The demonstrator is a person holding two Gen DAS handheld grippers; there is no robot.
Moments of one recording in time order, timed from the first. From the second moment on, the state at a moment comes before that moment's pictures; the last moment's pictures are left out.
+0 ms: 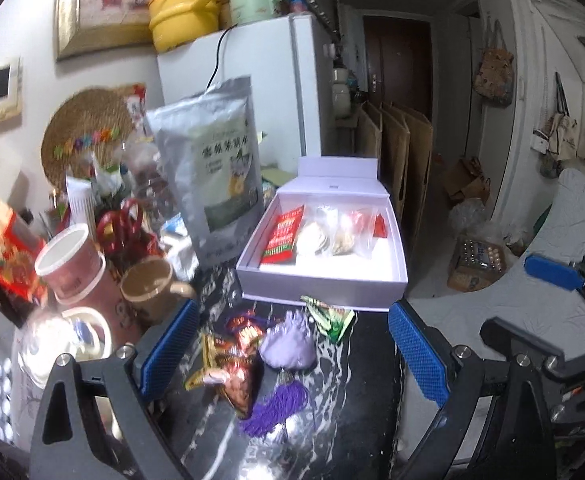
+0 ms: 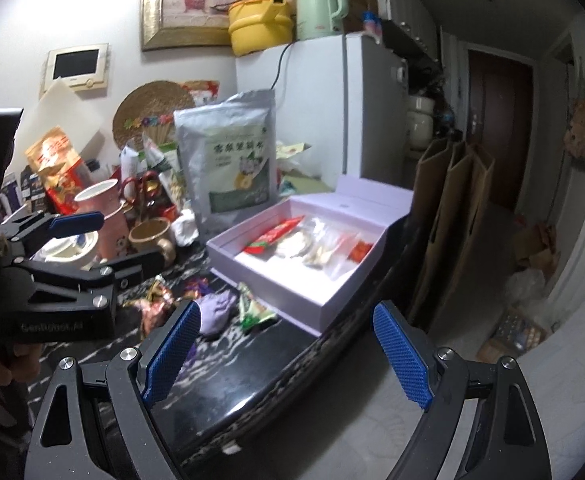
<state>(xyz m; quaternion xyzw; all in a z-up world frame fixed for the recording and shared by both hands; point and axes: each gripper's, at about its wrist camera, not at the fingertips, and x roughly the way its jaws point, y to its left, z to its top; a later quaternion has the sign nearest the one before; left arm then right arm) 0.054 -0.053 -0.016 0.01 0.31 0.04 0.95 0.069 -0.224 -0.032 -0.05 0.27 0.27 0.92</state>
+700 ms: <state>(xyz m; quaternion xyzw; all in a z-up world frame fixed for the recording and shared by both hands) 0.064 0.002 -0.097 -0.08 0.39 0.07 0.91 0.093 -0.193 -0.099 -0.03 0.34 0.31 0.89</state>
